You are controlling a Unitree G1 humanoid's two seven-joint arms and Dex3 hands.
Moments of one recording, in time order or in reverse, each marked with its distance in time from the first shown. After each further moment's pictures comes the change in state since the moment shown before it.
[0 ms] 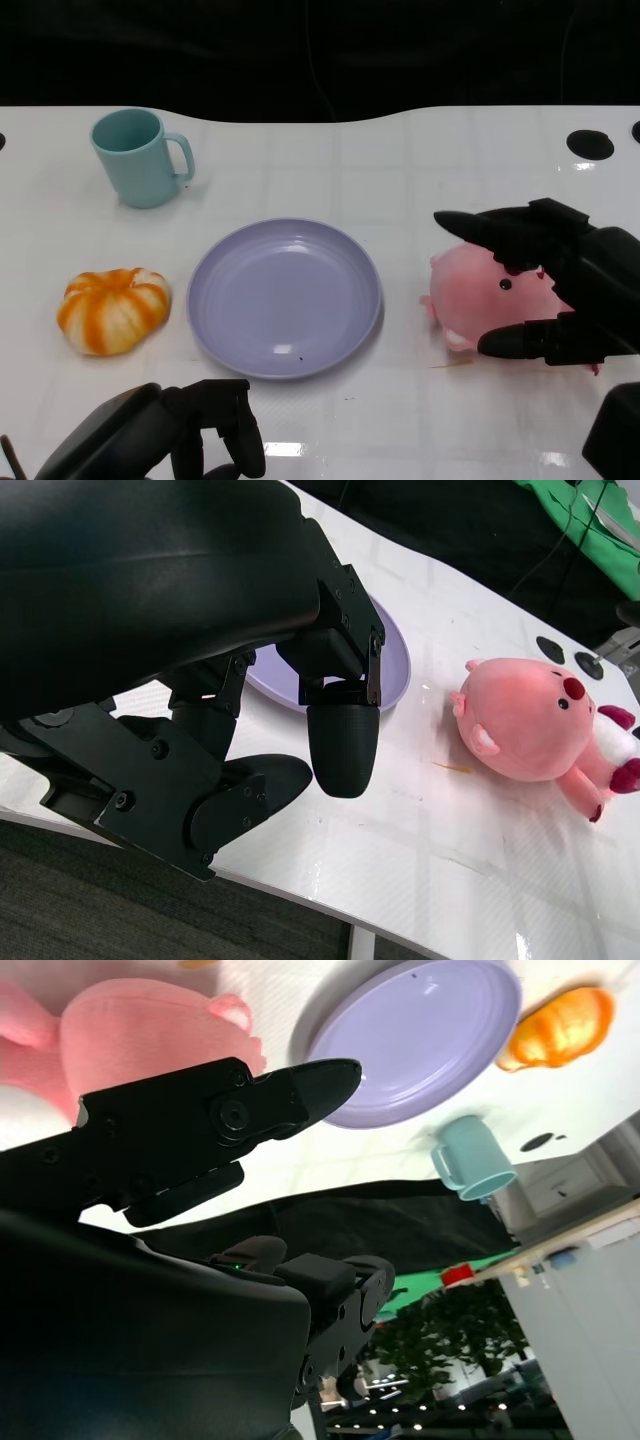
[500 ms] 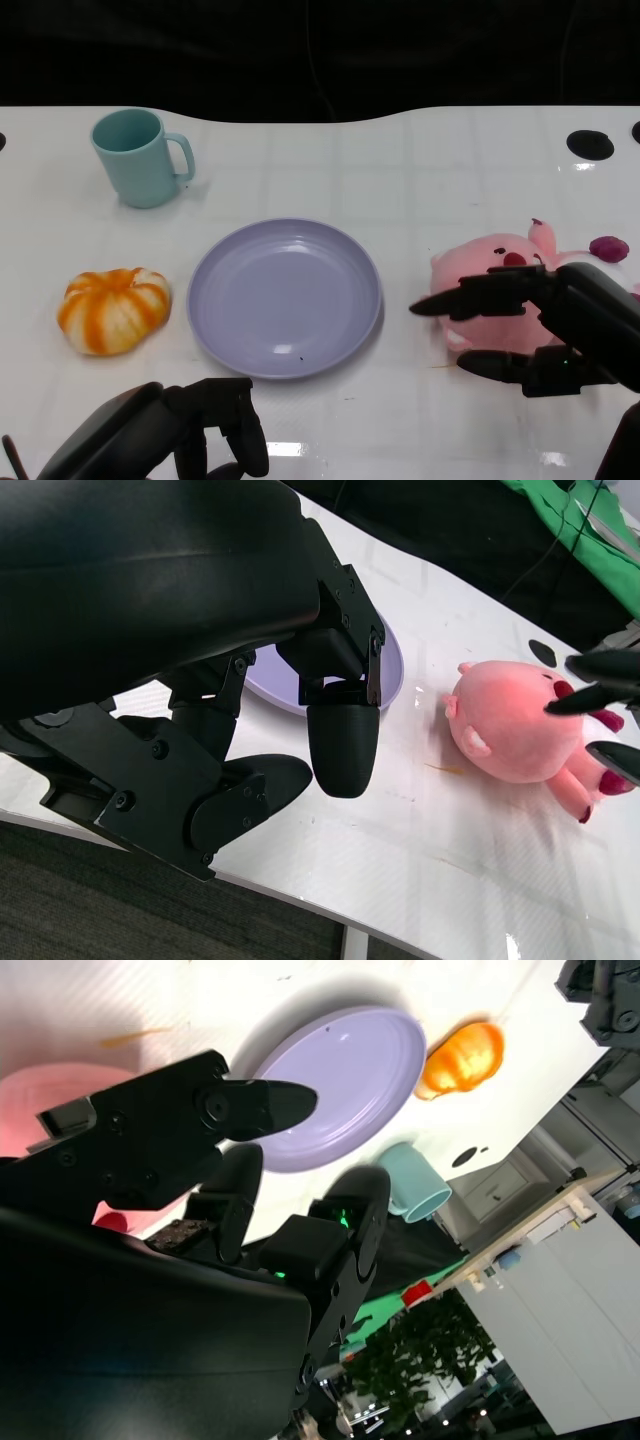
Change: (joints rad) left arm 0.002 -0.008 0.000 -0.011 -0.005 0.002 0.000; right arm 0.038 0.051 0.038 0.080 0.131 -0.118 0.007
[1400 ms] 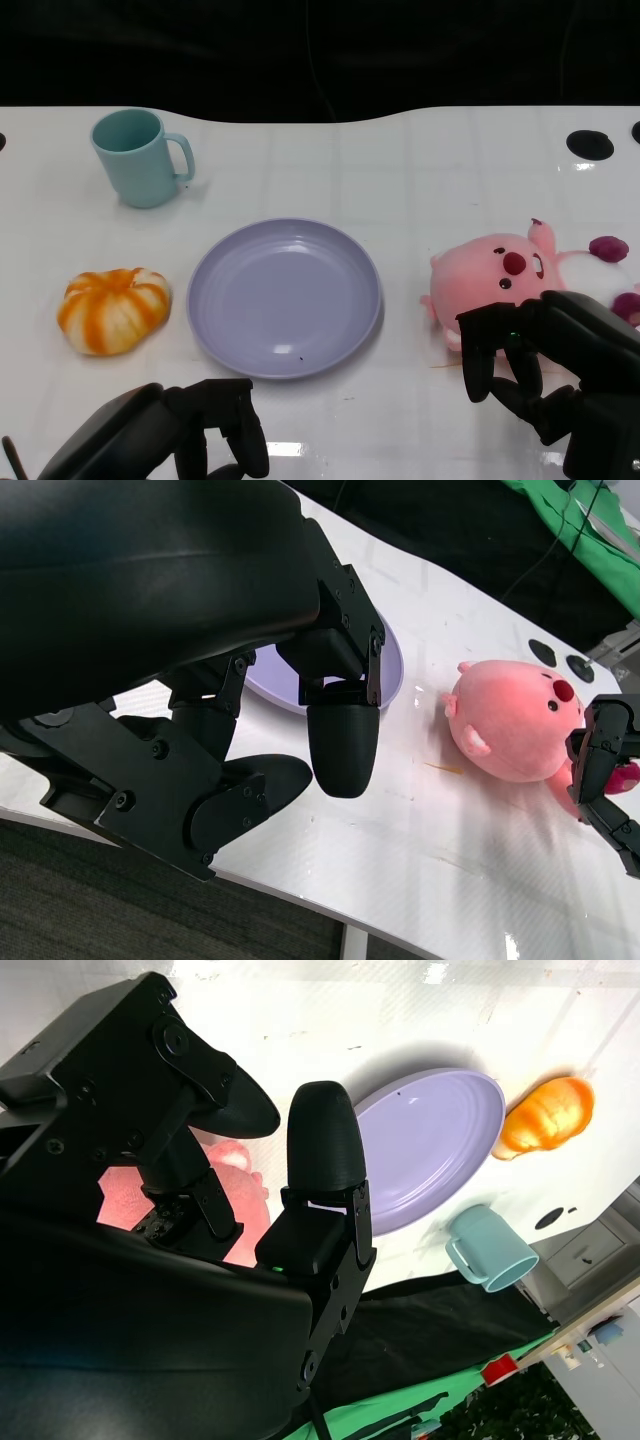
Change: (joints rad) left arm 0.003 -0.001 0.000 -0.004 0.000 0.002 0.000; right arm 0.029 -0.007 0.042 -0.024 -0.042 0.196 0.077
